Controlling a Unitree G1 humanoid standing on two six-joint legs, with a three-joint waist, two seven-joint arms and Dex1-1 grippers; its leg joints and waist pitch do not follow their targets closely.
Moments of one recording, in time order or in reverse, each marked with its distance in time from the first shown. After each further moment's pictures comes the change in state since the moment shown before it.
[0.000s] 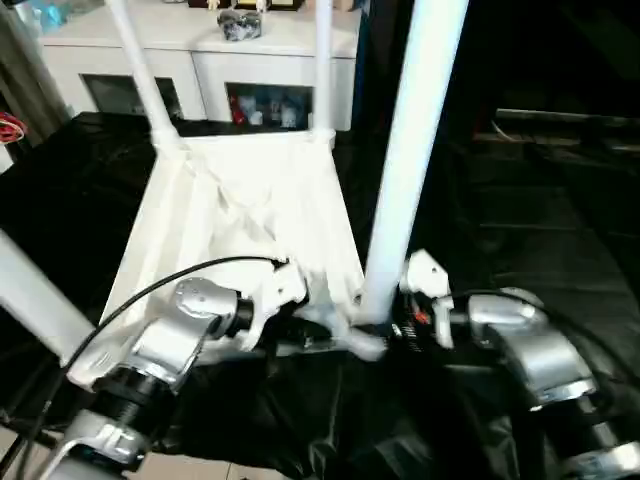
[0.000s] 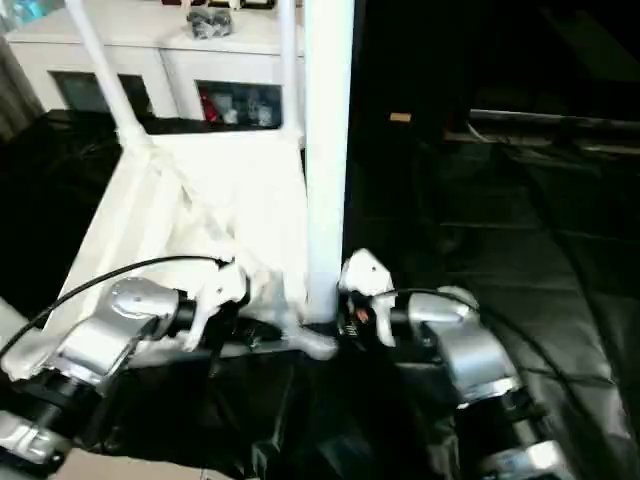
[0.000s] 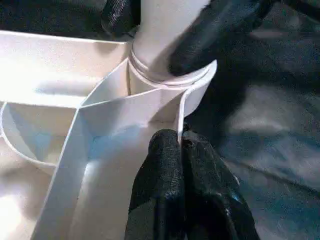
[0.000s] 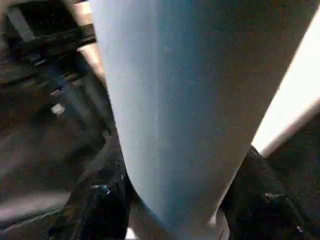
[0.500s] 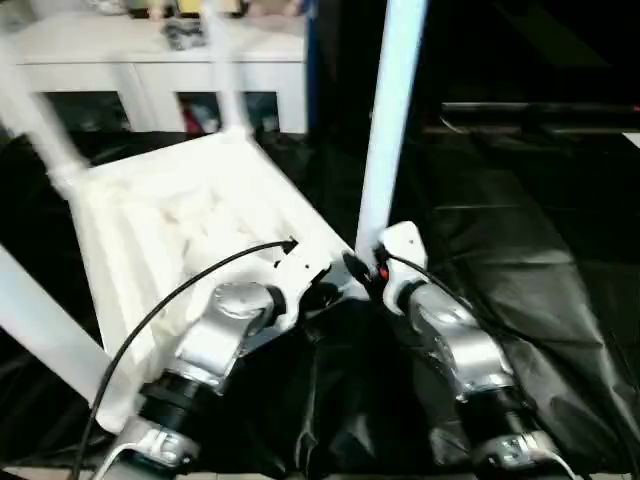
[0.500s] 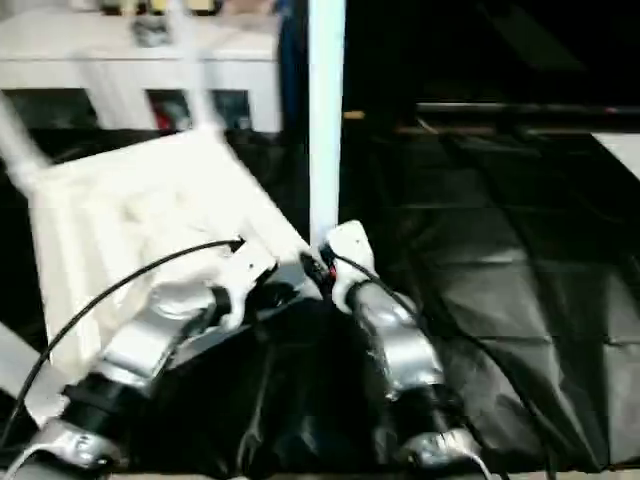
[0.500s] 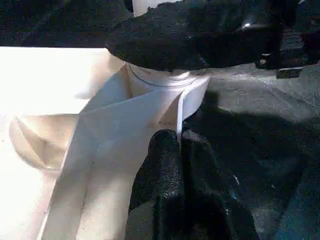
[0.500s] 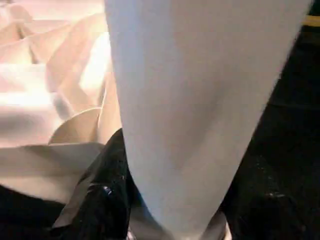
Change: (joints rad) left arm 0.002 -0.173 0.051 -0.028 0.077 0.139 0.383; right arm -0.089 0.280 -0.105 0.178 -0.105 -0.051 -0.576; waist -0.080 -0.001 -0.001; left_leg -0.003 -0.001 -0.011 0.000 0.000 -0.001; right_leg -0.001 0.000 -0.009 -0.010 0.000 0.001
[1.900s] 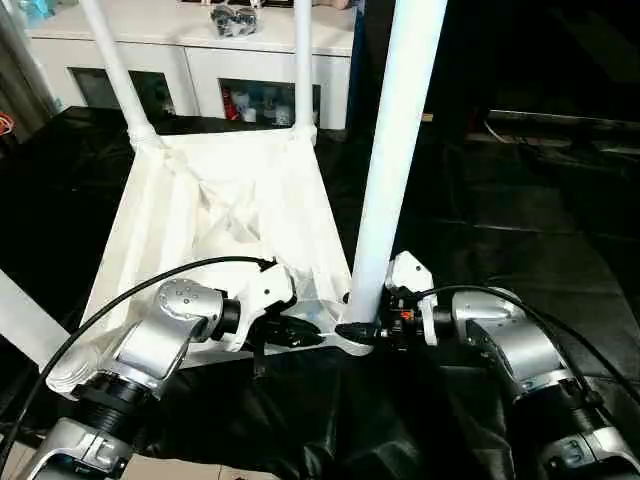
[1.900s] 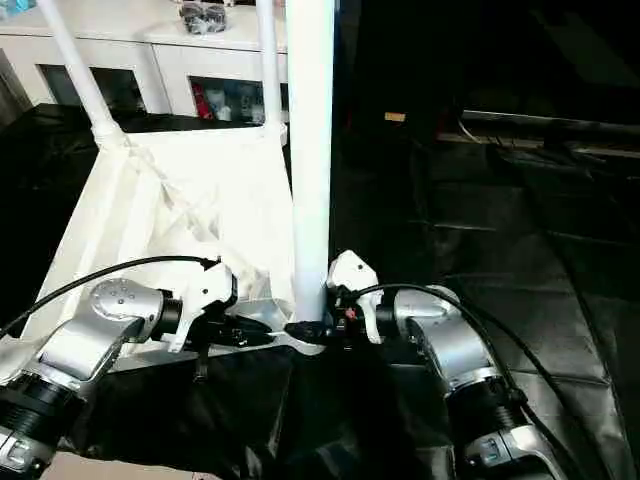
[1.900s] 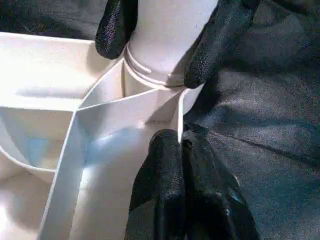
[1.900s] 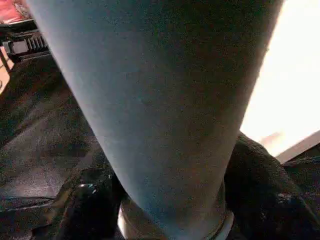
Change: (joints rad) left arm 0.034 0.264 -0.060 -0.034 -0.118 -0.155 -0.501; right arm 0.031 -0.316 0.175 -0.101 0.114 0.033 0.772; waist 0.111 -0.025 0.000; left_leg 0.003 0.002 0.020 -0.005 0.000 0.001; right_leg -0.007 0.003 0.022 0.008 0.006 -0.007
